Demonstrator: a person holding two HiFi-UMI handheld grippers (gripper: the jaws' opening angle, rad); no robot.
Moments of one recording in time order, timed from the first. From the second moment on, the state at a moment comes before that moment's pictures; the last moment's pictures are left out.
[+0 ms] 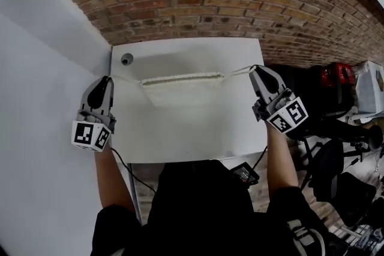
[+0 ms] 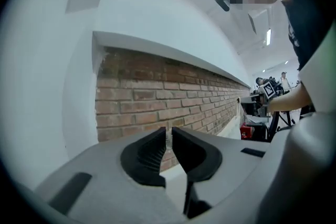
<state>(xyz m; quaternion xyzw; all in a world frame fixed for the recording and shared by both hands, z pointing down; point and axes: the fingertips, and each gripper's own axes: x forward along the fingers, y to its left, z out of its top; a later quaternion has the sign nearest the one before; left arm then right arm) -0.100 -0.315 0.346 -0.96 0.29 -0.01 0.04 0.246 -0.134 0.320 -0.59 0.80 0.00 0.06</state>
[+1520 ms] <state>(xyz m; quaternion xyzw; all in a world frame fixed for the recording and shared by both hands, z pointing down) -0.120 -0.197 -0.002 -0.92 0.28 0.21 0.18 0.293 0.020 -0.013 -0.59 0.74 0.21 0.22</state>
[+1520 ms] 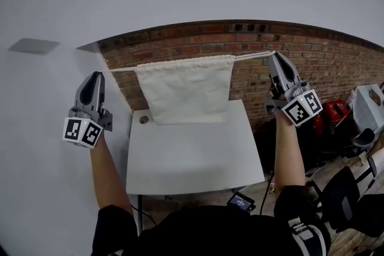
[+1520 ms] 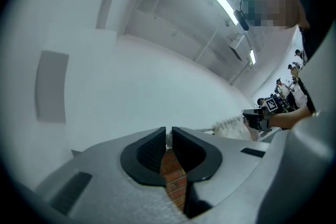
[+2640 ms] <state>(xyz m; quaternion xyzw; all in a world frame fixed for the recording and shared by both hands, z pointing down) -0.193 -0.235 0.014 -0.90 0.32 0.27 0.15 0.284 0.024 -0.004 -0.61 0.71 0.18 0.30</state>
